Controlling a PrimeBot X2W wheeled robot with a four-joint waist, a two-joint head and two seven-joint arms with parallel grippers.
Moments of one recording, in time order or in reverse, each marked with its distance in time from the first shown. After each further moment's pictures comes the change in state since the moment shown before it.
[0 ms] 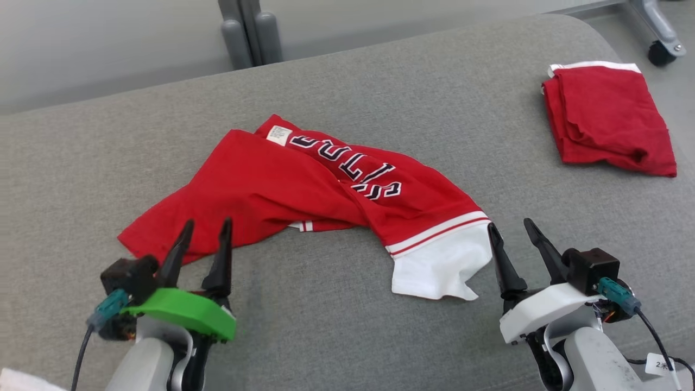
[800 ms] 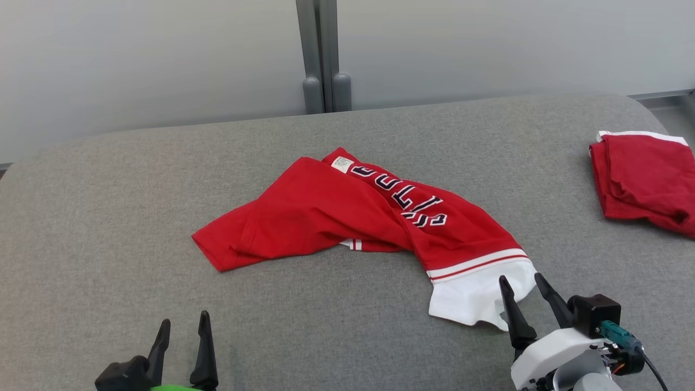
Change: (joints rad) left arm 0.351 -0.145 0.298 -0.092 0.266 0.000 0.000; right arm 0.109 0.000 -0.033 0.072 -0.009 0.000 0.000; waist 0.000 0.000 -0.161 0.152
